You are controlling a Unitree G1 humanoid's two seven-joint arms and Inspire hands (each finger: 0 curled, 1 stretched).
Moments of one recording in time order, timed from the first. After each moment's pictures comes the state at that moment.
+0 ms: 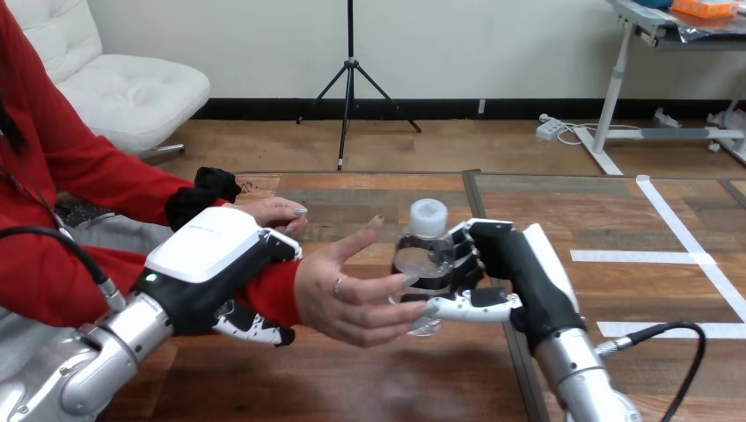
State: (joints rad) left arm -0.35 0.69 -0.33 0.60 0.66 -0.75 0.16; right arm -0.17 -0.15 0.08 0.46 -0.26 -0.37 0.00
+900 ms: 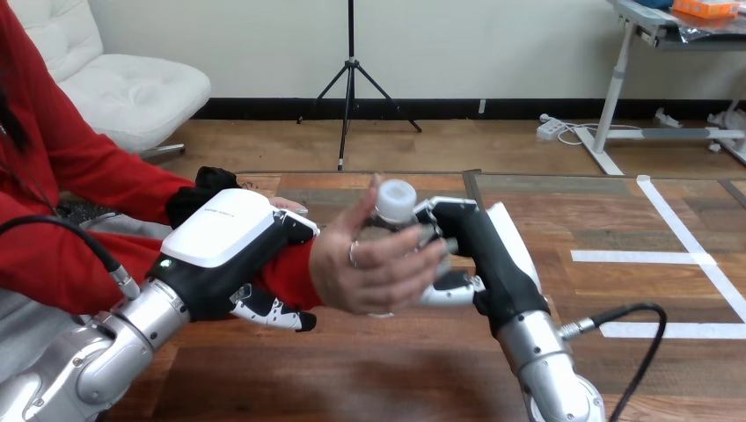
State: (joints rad) left arm -0.35 0.64 -0.29 0.55 0.64 -0.74 0.13; right arm -0.21 -0.08 0.13 0.41 -0.29 -0.37 -0.03
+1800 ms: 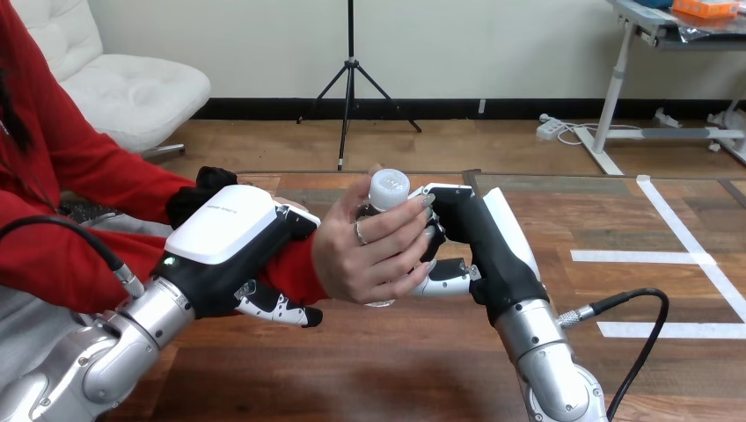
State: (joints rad) left arm -0.35 0.62 -0.27 0.55 0.64 -0.75 0.13; right arm -0.21 -0.08 0.14 0.35 -0.31 -0.34 -0.04
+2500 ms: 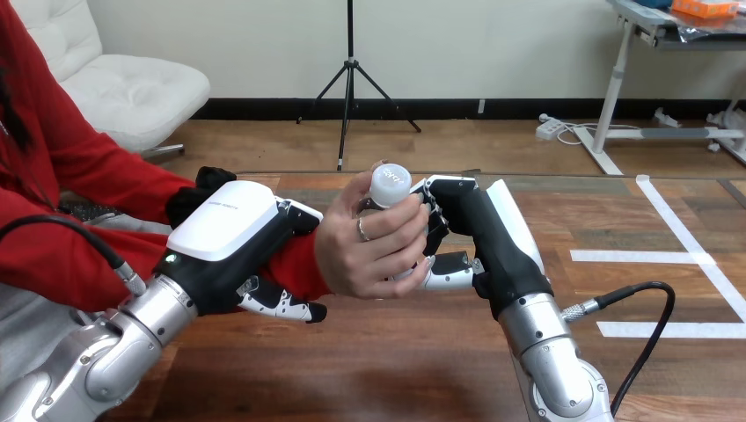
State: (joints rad) left arm -0.35 0.61 -0.25 0.55 0.64 -0.76 0.12; right arm -0.21 -0.09 0.14 0.32 -0.31 -0.32 -0.04
